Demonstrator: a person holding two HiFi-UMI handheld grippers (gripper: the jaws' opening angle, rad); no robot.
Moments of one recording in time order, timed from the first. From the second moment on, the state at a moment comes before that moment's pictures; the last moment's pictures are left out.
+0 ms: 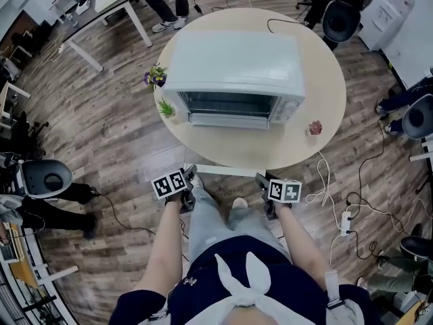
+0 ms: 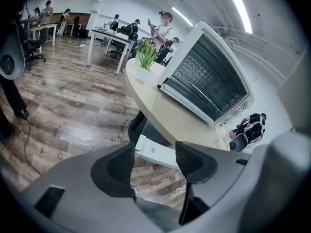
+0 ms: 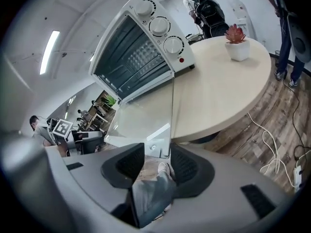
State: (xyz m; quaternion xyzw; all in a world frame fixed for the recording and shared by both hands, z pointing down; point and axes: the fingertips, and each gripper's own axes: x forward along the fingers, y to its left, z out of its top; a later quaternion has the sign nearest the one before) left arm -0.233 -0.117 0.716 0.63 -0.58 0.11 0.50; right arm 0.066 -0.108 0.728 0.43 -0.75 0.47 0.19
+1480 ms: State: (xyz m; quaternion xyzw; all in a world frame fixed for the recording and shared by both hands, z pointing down) left arm -0.238 -0.112 0.694 0.63 -0.58 0.14 0.49; right arm 0.071 -0.107 0.693 0.44 -0.76 0.46 0.17
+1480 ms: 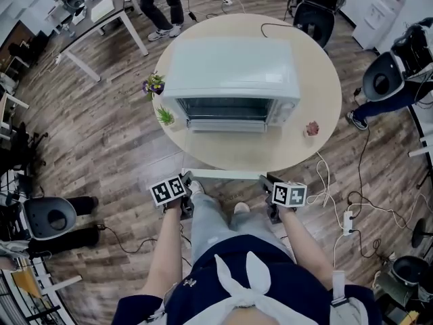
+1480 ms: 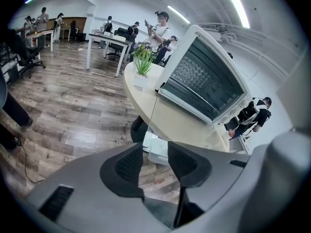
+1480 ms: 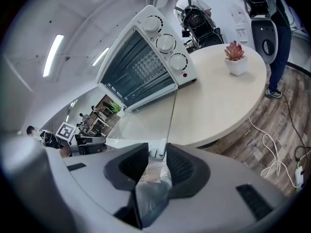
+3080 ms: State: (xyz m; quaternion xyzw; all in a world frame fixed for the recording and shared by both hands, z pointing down) left arm -0.240 -0.118 0.648 0.65 -0.60 0.10 0.46; right arm 0.069 -0.111 0.649 0.46 -0.77 0.41 0.16
